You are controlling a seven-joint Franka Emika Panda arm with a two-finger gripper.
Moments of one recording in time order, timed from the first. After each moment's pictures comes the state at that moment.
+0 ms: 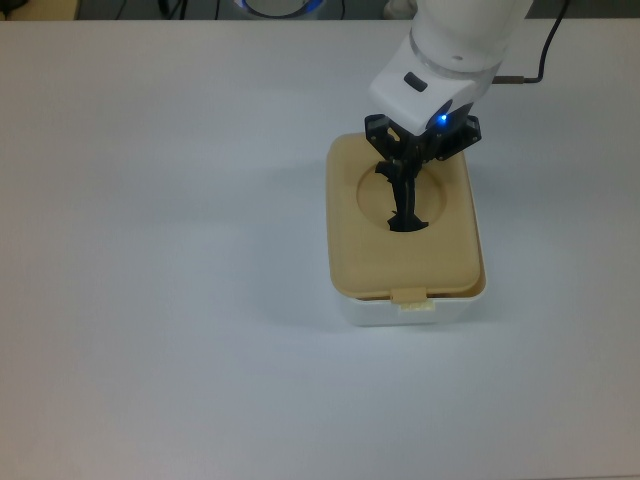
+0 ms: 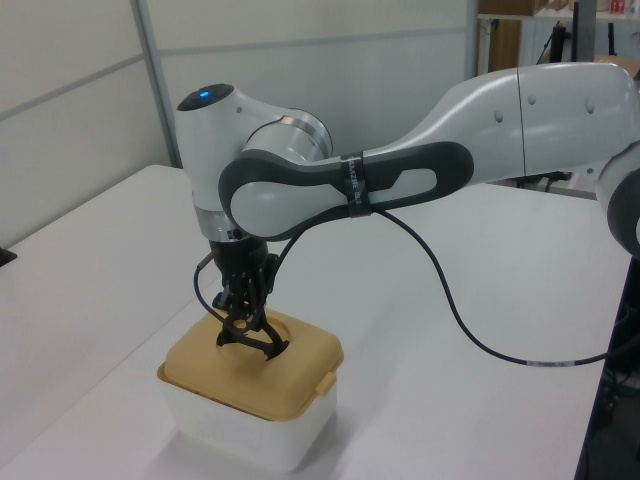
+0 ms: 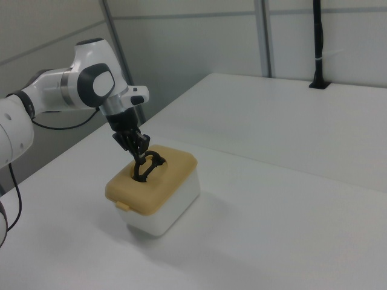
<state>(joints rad) 0.29 0.40 0.08 -1.31 -0.10 1.73 0.30</state>
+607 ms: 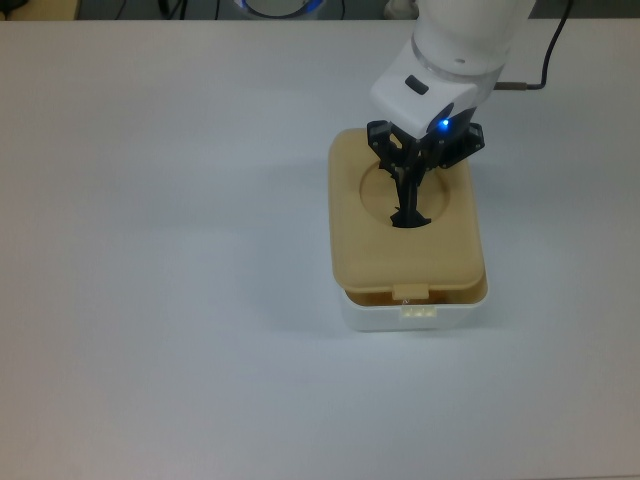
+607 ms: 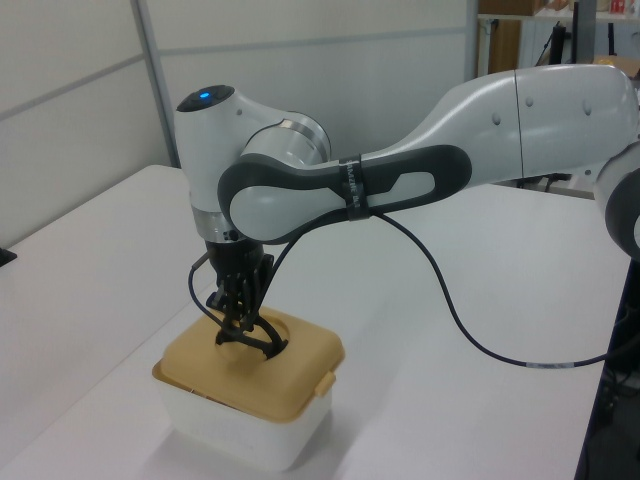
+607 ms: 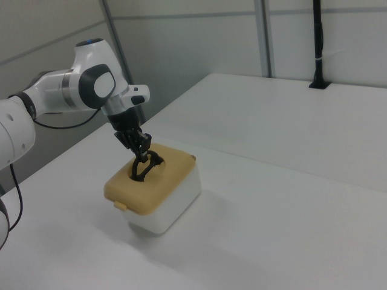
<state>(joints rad) 0.30 0.42 0.08 -1.31 -0.11 1.77 0.33</state>
